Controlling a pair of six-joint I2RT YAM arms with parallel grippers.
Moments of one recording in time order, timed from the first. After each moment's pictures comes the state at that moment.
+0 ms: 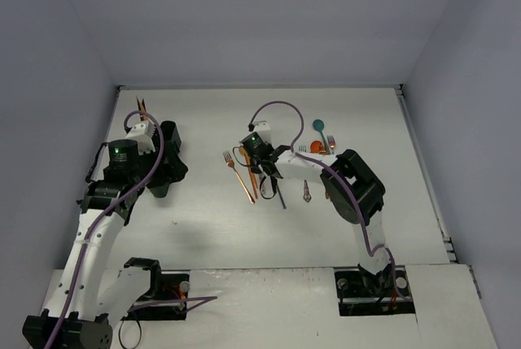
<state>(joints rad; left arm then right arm) -0.10 0.87 0.91 -0.70 0.19 -0.34 0.77 2.06 1.33 -0.17 0.37 0.49</state>
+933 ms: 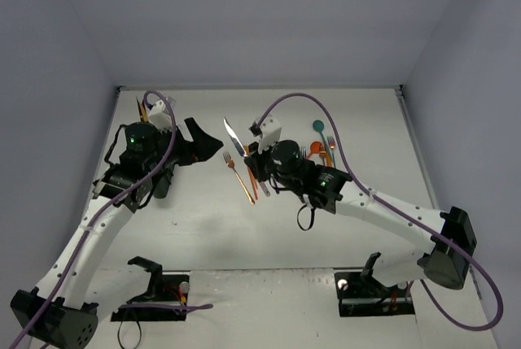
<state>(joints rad) -0.34 0.97 1.02 -0.37 0.31 -0.61 0.98 1.32 1.06 -0.09 0.22 0.21</state>
